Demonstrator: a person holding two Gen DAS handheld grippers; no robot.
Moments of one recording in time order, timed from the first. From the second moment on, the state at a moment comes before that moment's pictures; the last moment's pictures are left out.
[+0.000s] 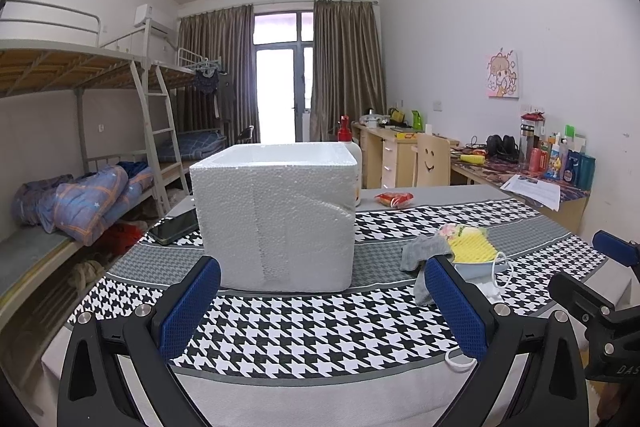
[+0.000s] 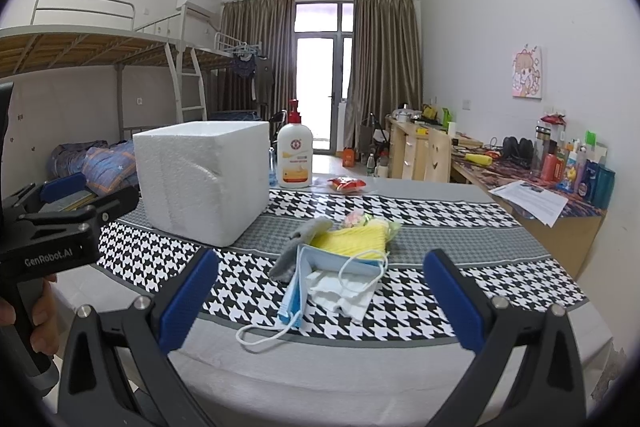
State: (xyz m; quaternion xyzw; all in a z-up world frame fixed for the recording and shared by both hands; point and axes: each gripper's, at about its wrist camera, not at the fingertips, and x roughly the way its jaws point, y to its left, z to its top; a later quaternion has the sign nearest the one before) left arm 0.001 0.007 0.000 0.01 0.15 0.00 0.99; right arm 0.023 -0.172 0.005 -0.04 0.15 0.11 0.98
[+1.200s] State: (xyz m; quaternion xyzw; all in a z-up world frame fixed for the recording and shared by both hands) left arm 0.110 -0.070 0.000 0.06 0.28 -0.14 0.95; right arm 0.096 -0.214 -0.016 -0.04 0.24 0.07 0.97
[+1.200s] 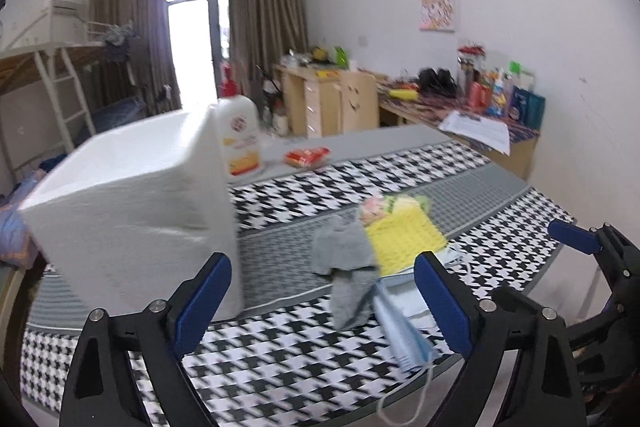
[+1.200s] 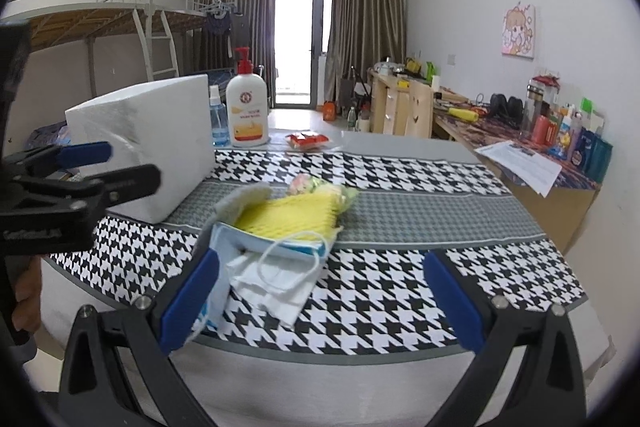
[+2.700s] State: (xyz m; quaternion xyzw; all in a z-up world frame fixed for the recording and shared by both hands) left arm 0.214 -0.091 -0.060 0.05 0.42 -0.17 0.89; right arm 0.203 -0.221 -0.026 -0.01 0.36 0.16 0.92
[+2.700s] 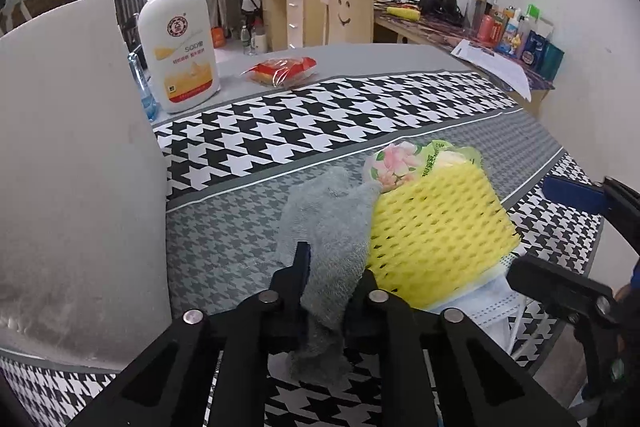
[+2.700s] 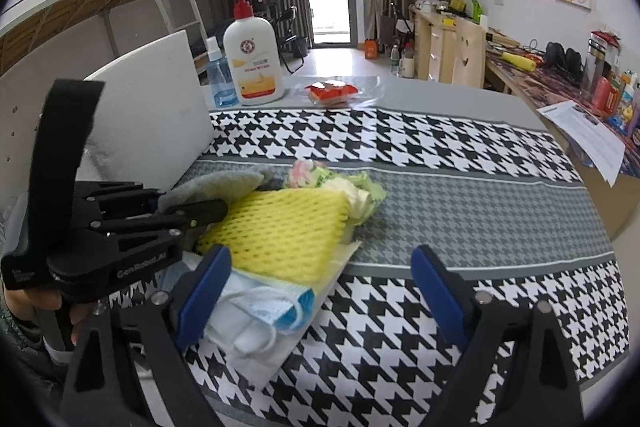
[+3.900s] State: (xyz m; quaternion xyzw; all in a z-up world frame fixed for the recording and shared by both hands) left arm 0.200 -0.080 -0.045 0.05 0.37 -0.21 0.91; right arm 0.230 -0.197 -0.018 0.01 0.40 0.22 0.89
